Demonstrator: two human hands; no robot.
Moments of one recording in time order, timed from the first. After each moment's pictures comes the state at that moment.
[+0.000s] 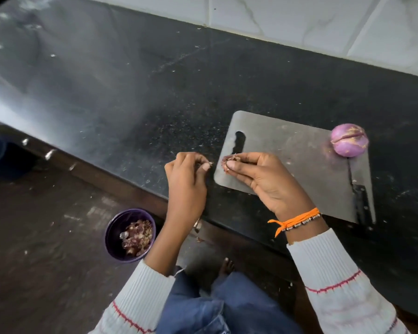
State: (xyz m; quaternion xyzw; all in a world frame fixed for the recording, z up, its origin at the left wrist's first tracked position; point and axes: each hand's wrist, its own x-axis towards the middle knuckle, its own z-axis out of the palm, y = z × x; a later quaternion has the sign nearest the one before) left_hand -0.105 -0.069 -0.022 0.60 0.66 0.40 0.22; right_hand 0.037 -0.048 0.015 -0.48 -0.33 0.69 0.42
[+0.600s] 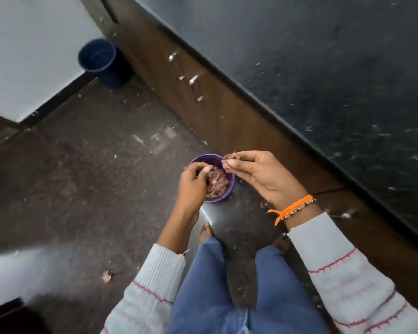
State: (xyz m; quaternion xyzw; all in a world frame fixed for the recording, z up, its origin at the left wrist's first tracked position) left_hand -0.379 -0.174 -0.106 0.17 0.75 0.47 0.44; right_hand -0.265 -0.090 -0.069 -0.45 -0.34 0.81 0.19
